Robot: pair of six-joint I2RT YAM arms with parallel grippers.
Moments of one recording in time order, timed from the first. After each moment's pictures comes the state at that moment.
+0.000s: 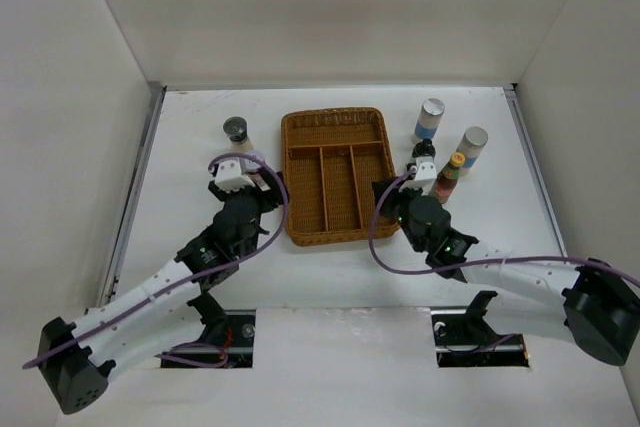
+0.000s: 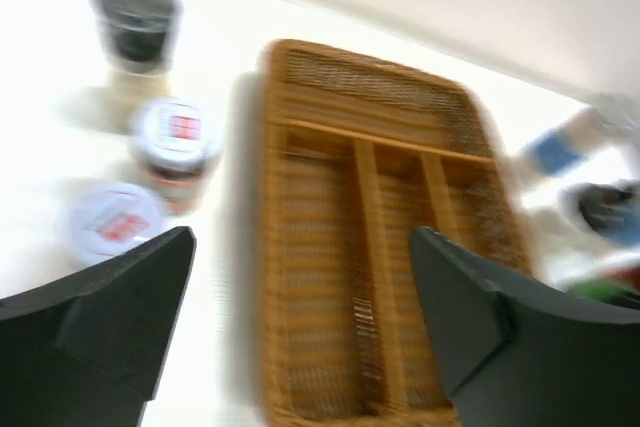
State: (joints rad) left arm -0.84 0.76 0.54 0.07 -0.78 -0.51; right arm 0.84 1.11 0.46 0.53 0.53 0.37
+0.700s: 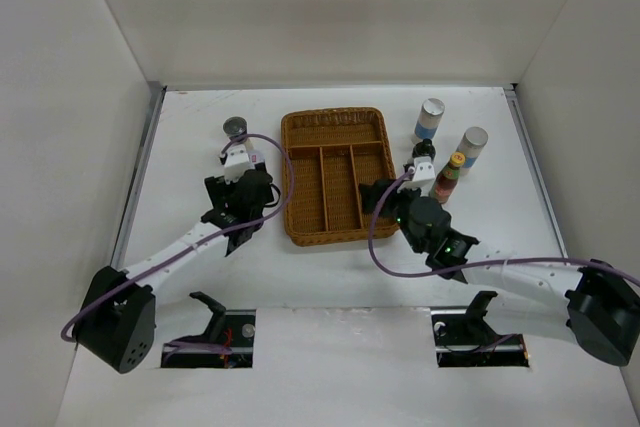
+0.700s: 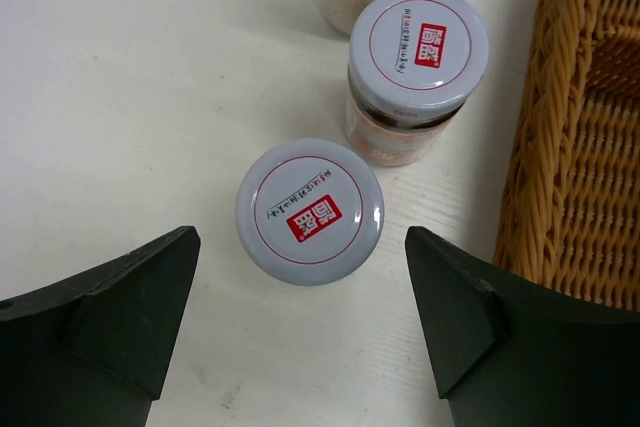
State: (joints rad) left arm -0.54 1.15 0.60 -0.10 -0.77 -0.48; right arm 0.87 1.10 0.48 0.52 0.52 0.34
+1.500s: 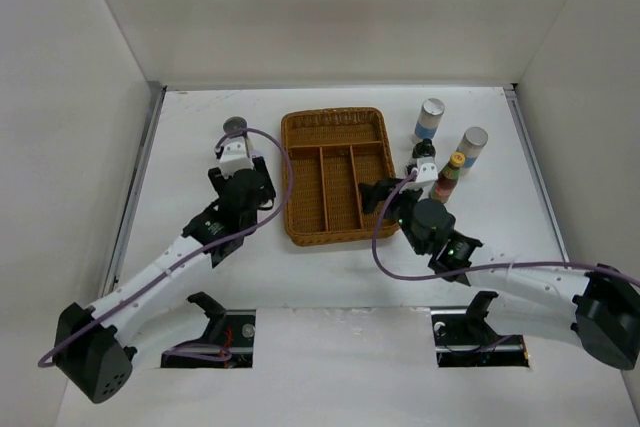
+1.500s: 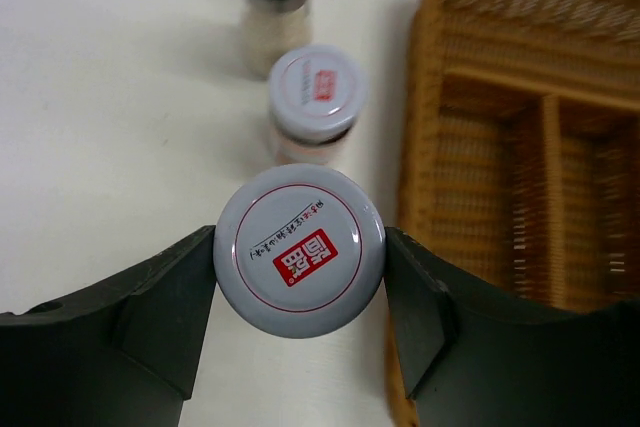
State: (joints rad) left arm -0.61 0.96 0.66 -0.18 -0.71 -0.47; right arm 0.89 1.07 0.48 0.53 0.53 0.33
